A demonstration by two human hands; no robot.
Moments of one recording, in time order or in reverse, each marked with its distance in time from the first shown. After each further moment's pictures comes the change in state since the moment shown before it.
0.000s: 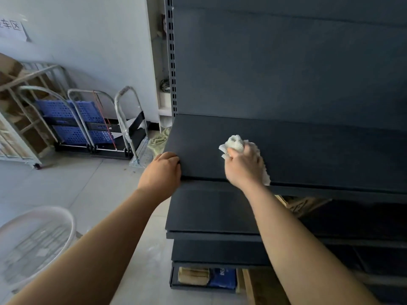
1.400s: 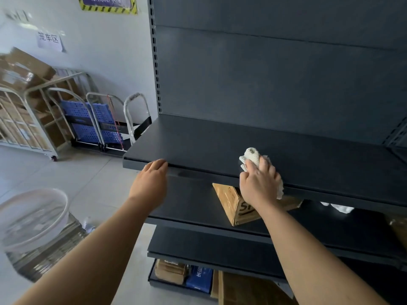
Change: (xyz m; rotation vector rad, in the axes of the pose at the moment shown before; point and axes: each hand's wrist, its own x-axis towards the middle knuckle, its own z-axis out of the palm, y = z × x) left_hand -0.067 0.115 0.032 0.143 0.005 -0.175; right_hand -0.032 0.164 -0.067 -0.223 0.097 -0.107
